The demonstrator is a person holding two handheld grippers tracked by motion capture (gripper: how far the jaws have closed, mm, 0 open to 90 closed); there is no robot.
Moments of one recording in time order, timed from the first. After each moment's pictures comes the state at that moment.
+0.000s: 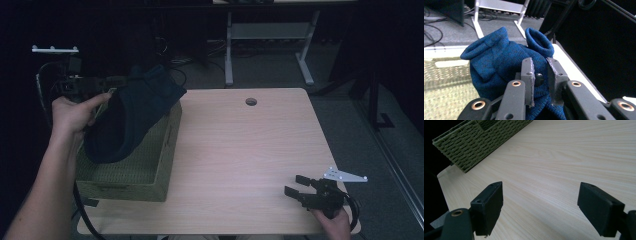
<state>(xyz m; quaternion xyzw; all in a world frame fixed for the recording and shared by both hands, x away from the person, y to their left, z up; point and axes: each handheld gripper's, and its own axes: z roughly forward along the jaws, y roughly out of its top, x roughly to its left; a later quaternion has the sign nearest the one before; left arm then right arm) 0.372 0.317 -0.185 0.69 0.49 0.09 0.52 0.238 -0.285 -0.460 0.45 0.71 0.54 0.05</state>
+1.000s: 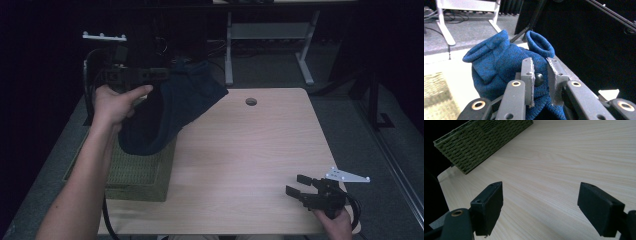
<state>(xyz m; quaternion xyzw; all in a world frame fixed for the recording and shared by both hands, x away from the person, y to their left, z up) 0.382 0.222 -0.171 0.73 0.42 0.05 0.54 0.236 -0.287 -0.457 0.44 0.71 0.54 0.05</state>
